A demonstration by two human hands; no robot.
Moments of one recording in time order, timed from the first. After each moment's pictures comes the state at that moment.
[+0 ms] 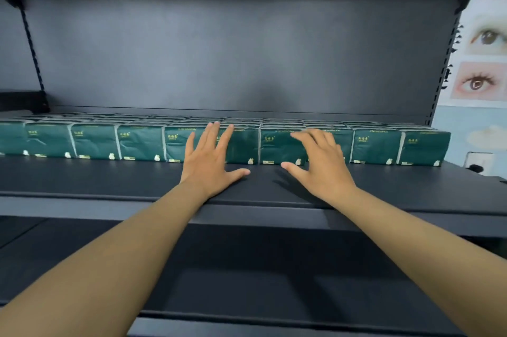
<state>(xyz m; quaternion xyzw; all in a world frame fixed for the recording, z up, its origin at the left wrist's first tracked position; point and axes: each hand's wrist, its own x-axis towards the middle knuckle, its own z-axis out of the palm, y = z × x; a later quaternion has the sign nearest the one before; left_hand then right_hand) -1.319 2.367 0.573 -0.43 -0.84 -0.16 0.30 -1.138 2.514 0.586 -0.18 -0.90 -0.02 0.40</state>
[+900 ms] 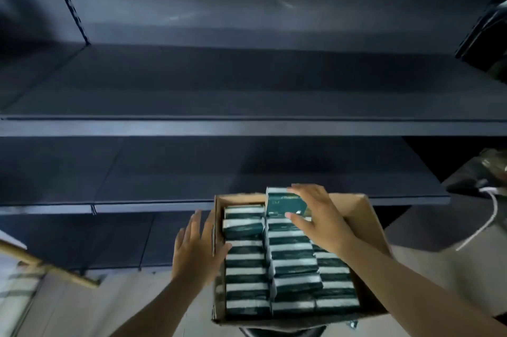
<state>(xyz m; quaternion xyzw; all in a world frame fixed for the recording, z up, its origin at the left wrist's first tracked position) -1.316 2.023 0.139 -0.42 -0.89 -0.13 -0.08 -1.138 2.224 0.204 -0.25 -0.93 0.23 0.14</state>
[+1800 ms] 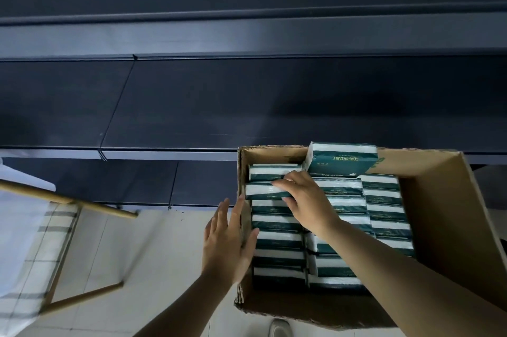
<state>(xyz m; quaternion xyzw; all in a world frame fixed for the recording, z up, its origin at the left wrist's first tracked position) -1.307 2.016 0.033 -0.37 -0.90 -0.18 -0.16 -1.224 2.211 0.032 -0.17 -0.95 0.24 0.08</state>
